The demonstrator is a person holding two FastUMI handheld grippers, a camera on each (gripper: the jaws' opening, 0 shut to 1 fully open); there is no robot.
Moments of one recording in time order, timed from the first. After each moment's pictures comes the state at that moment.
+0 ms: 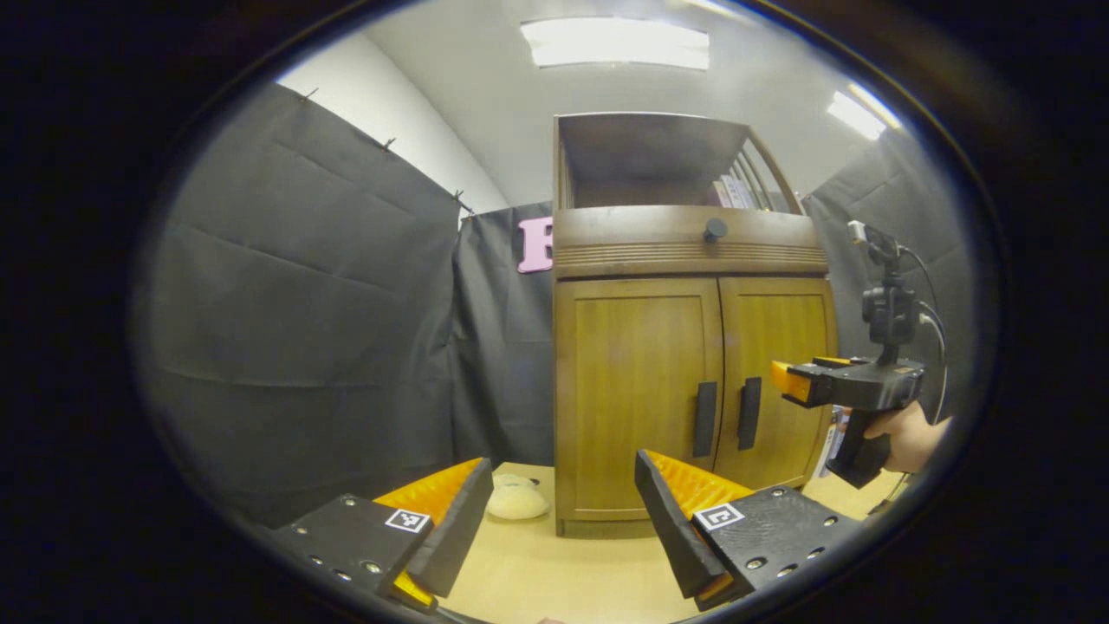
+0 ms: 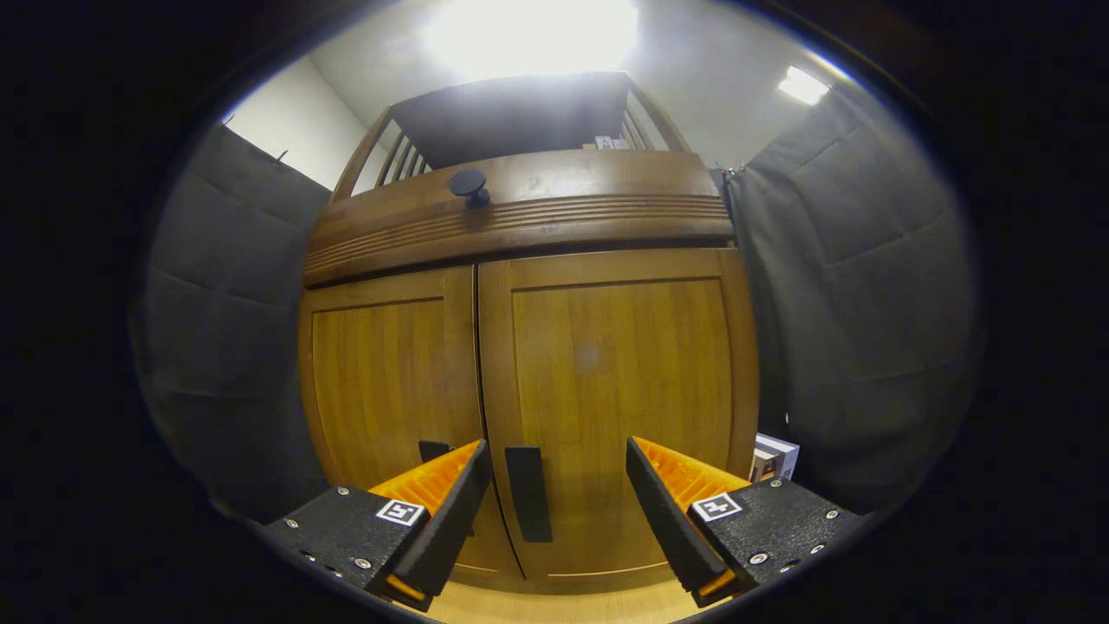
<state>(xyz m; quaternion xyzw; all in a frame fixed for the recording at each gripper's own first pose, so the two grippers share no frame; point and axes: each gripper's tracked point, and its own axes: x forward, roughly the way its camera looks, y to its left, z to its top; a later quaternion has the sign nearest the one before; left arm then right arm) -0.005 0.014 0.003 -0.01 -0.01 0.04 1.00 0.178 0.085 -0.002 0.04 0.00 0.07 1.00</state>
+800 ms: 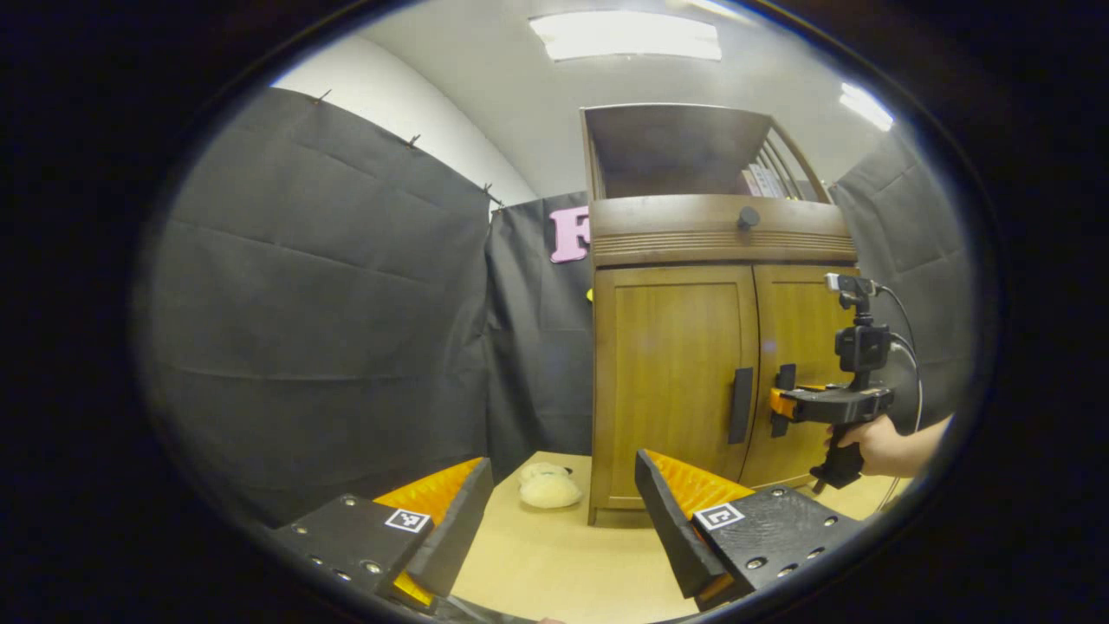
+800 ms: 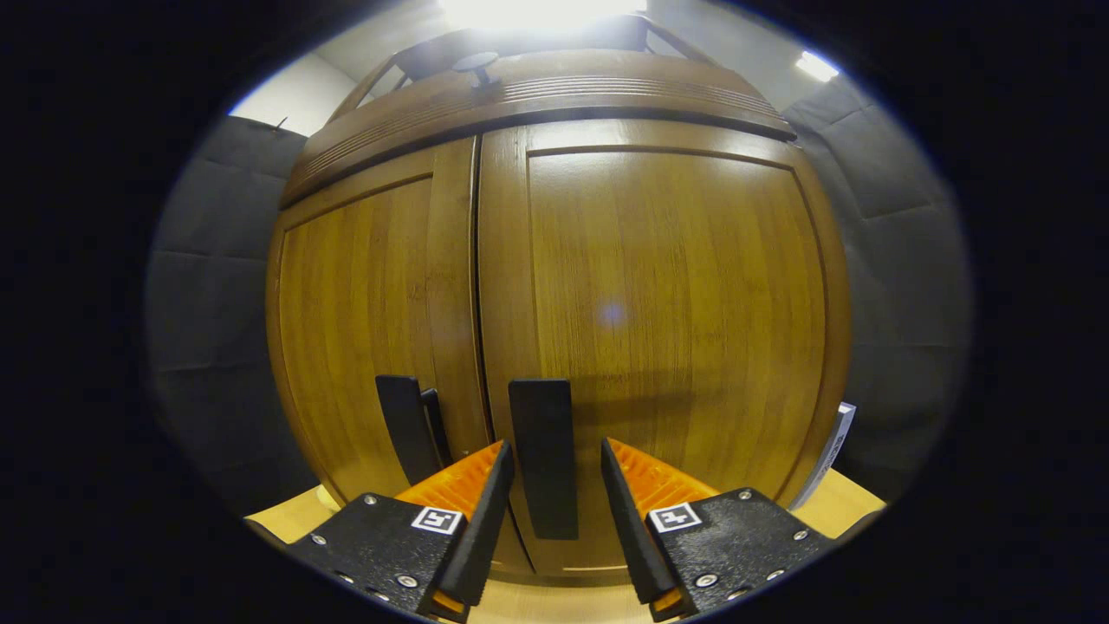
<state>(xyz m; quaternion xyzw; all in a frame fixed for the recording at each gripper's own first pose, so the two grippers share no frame) 0.006 0.020 0.007 -0.01 0.02 0.10 0.99 0.240 0.114 -0.076 0.04 0.09 0.09 0.99</state>
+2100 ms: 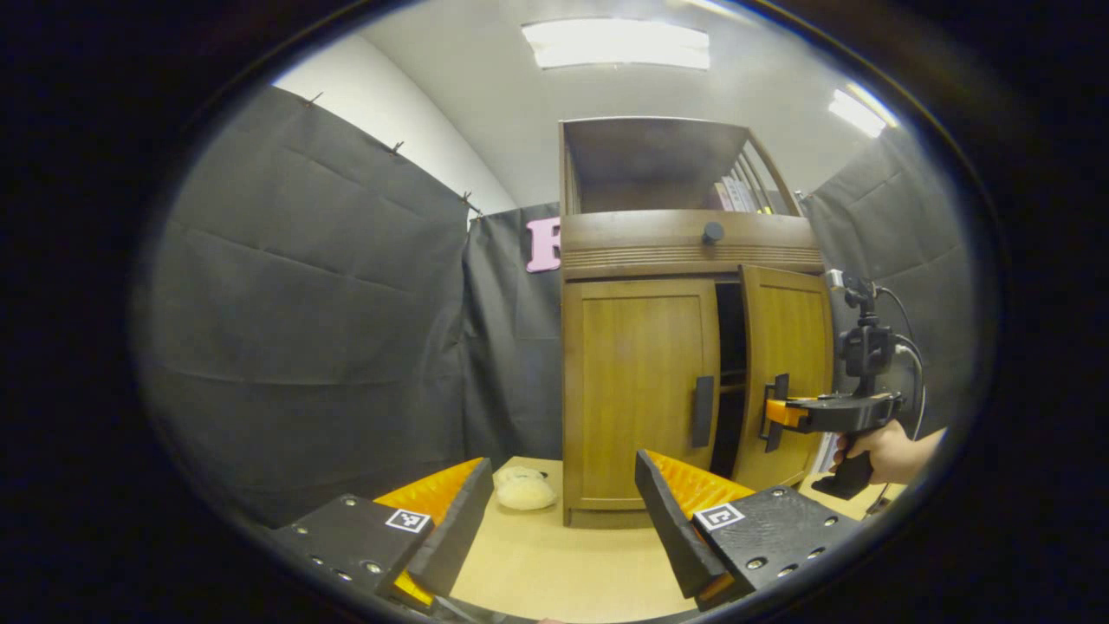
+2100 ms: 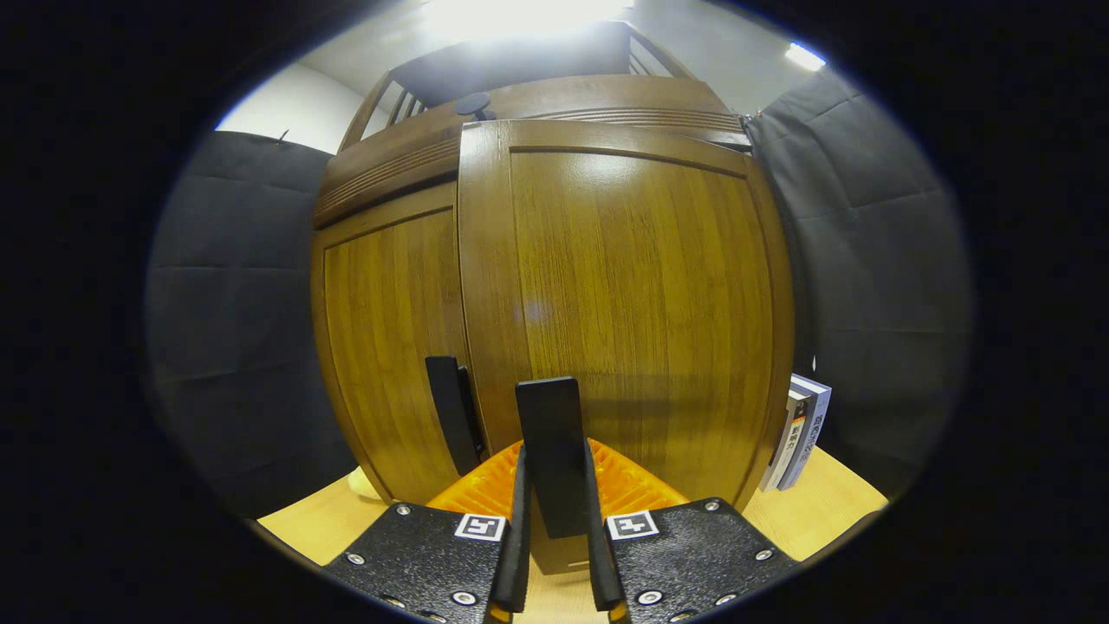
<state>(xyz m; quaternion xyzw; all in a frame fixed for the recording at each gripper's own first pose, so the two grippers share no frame) -0.022 -0.032 0.015 -0.01 0.00 0.06 1.00 0.156 0.087 -0.060 0.05 0.10 0.12 0.99</state>
